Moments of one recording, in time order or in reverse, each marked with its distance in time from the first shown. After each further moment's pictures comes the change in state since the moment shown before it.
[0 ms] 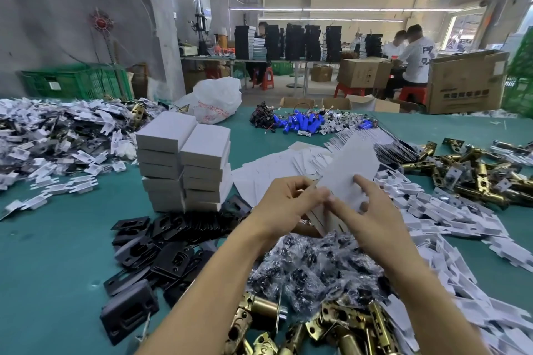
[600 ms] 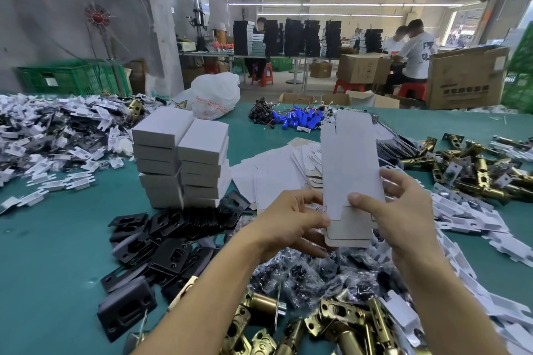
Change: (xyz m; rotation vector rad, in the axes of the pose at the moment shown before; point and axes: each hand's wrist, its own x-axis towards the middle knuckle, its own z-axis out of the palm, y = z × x) left_hand -0.010 -0.008 0.003 0.060 -0.177 -0.172; right_hand 0.013 0.015 -0.012 0.387 0.253 0.081
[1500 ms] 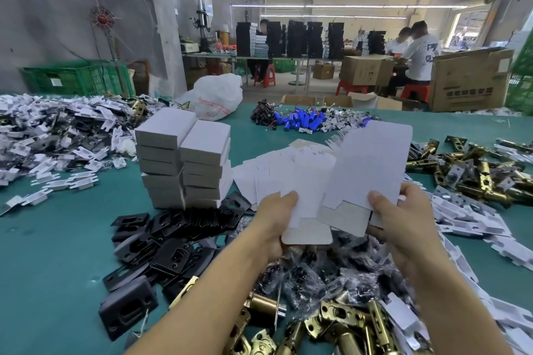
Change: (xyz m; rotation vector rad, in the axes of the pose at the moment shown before) left_hand 0.021 -0.010 -0.002 -0.413 0.447 -0.189; right_hand 0.010 0.009 -0.003 0.098 -0.023 0.132
